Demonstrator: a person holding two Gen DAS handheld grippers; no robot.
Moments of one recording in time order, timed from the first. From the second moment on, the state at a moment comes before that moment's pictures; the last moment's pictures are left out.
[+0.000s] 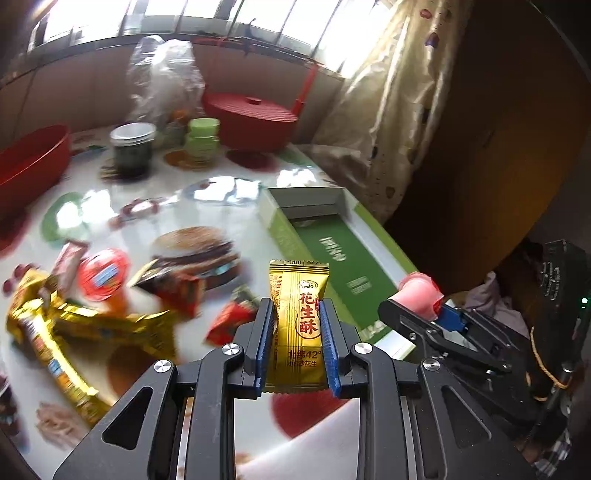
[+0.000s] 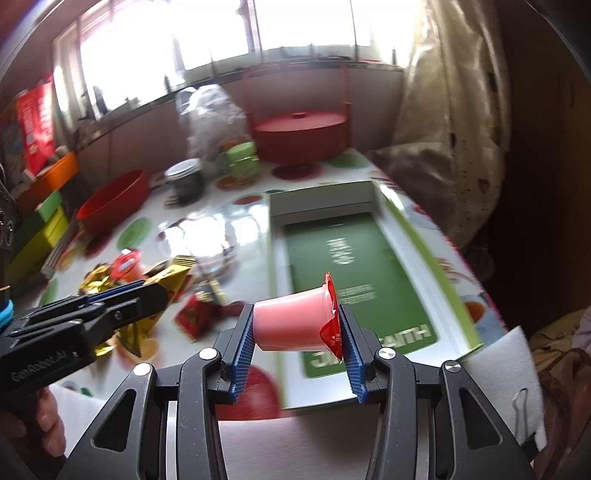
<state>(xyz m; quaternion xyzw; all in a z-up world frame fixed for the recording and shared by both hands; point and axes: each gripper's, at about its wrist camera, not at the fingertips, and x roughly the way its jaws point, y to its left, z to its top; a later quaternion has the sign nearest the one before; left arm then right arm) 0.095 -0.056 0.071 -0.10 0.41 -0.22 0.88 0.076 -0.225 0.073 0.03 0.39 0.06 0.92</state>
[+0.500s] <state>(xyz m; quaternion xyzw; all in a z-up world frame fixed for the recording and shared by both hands) 0.126 -0.136 0.059 -0.07 0.43 -0.28 0.85 0.102 -0.277 0.044 0.03 0.41 0.01 0.91</state>
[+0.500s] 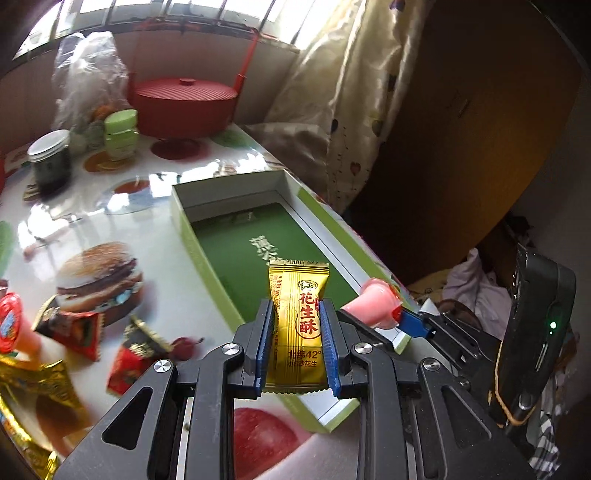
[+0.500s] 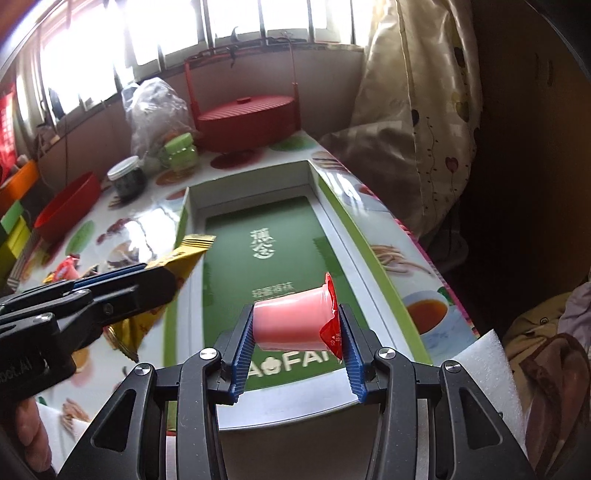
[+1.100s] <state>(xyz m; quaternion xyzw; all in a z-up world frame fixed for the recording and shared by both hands) 0.143 -0.163 0.037 -0.05 0.47 -0.26 0.84 0.111 -0.282 0.027 0.01 0.43 0.00 0.90</state>
